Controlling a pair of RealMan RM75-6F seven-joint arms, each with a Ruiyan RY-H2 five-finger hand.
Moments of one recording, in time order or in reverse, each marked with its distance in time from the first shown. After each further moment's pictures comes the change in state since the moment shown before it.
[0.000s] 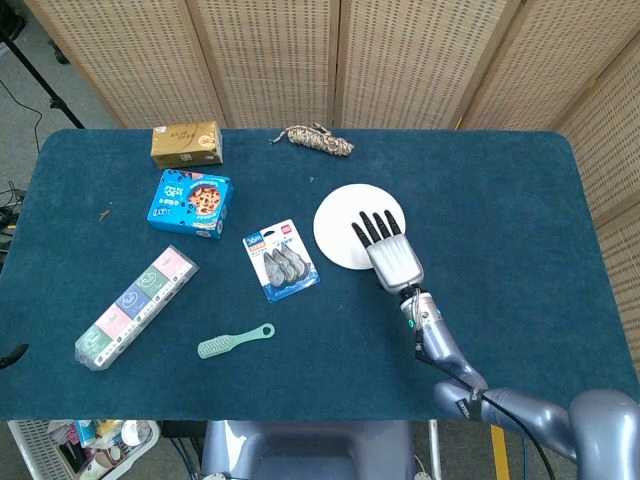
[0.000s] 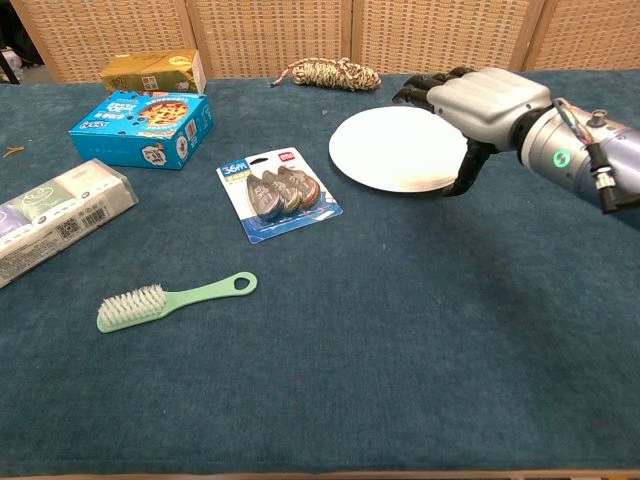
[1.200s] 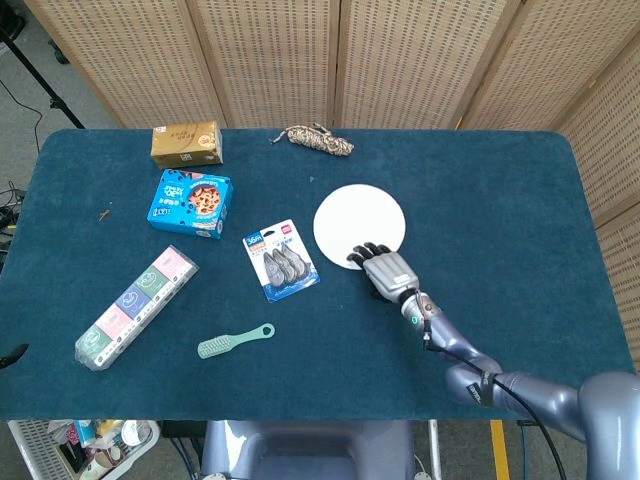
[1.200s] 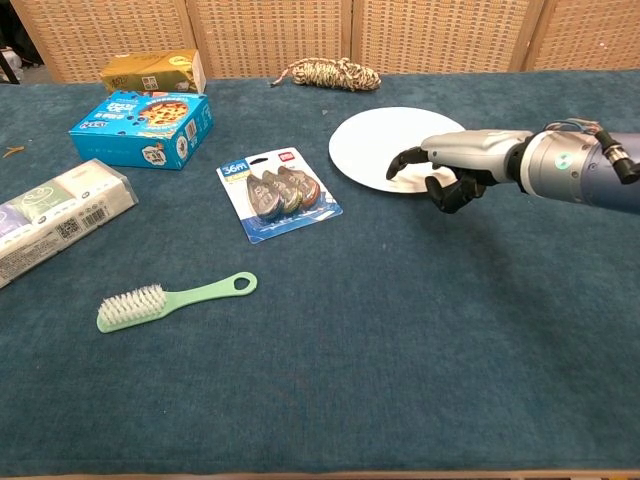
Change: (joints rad) left arm -0.001 -0.003 -0.003 -0.001 -0.009 -0.002 0.006; right arm 0.096 0.093 -0.079 -0.010 0.115 -0.295 0.341
